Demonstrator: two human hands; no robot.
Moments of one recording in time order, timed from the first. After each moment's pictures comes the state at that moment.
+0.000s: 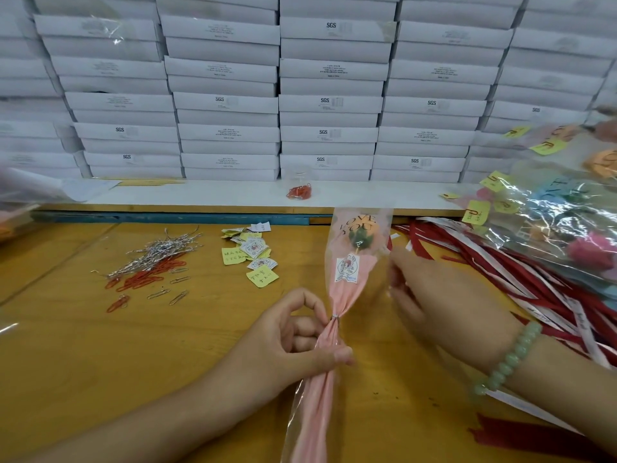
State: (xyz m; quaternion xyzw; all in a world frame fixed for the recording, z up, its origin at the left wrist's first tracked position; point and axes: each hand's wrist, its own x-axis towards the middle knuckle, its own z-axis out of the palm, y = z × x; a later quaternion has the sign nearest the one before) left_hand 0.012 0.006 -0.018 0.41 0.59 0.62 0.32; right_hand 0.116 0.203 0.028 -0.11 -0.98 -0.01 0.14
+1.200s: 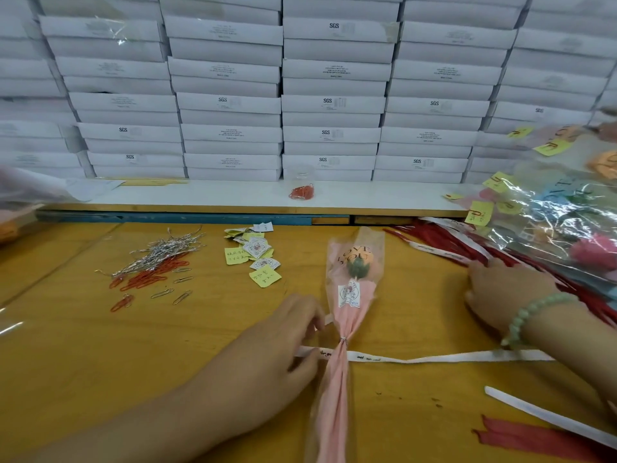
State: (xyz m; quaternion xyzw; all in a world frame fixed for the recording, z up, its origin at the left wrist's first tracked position) left_hand 0.017 -0.007 -0.003 0.53 0.81 0.26 0.04; right_hand 0.119 0.281 0.016 -0.37 -0.91 -0.18 -0.07
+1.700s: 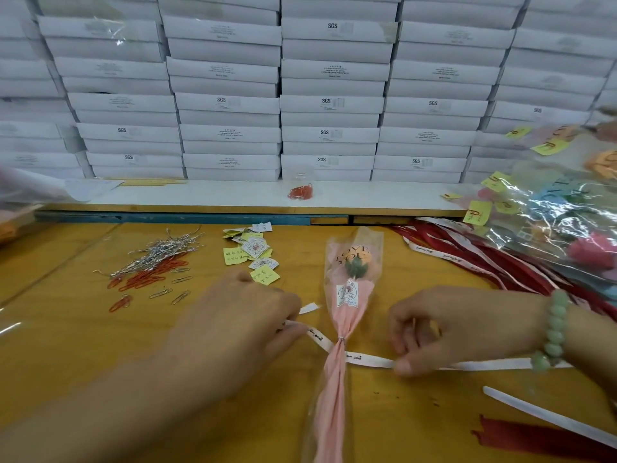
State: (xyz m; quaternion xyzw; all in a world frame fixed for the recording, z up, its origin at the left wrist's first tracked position) left_hand 0.003 -0.014 0.028 0.52 0.84 0.03 -0.15; right_hand 0.124 0.216 0.050 -0.02 -0.96 0.20 -0.18
